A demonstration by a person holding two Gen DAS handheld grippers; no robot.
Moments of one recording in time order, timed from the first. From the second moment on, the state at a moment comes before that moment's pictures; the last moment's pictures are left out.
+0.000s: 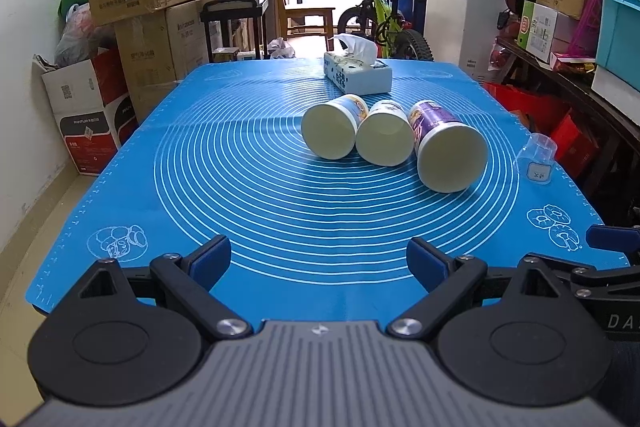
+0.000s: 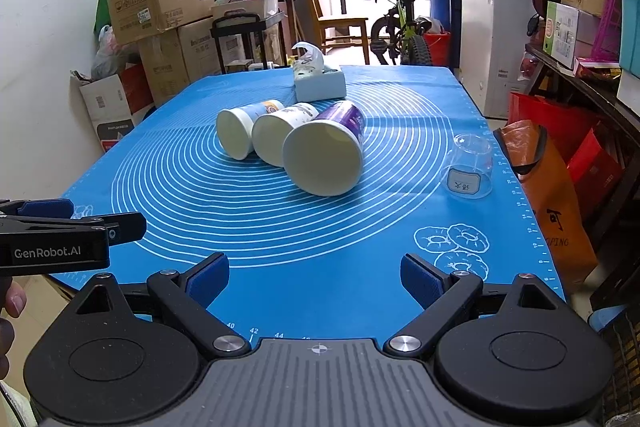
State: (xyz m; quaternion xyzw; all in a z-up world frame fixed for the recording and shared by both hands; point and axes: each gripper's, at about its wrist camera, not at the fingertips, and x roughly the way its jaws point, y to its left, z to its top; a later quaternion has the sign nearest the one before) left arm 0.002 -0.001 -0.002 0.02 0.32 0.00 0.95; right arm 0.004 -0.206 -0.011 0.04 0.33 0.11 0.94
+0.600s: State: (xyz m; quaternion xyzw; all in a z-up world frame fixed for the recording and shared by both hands) left arm 0.002 0.000 -0.004 0.02 0.32 0.00 0.95; right arm 0.004 -0.208 -0.010 0.04 0.33 0.11 0.94
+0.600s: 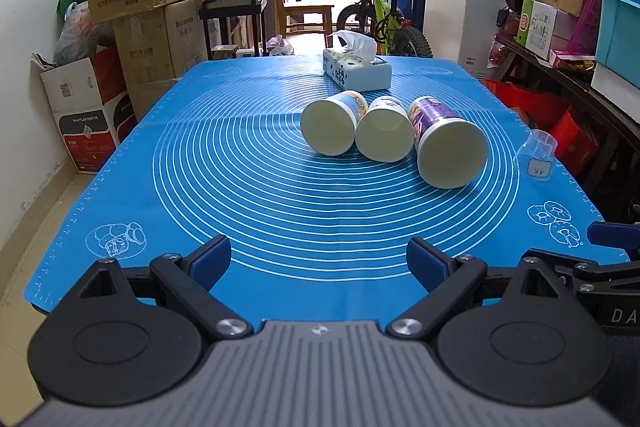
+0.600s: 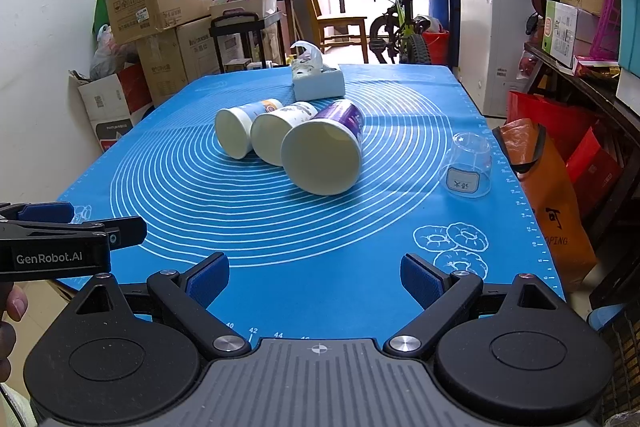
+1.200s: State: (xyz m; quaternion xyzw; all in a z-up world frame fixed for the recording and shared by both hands) left arm 0.003 0.000 -0.004 0.02 0.32 0.00 0.95; right arm 0.005 -0.207 -0.010 0.04 0.33 0.11 0.94
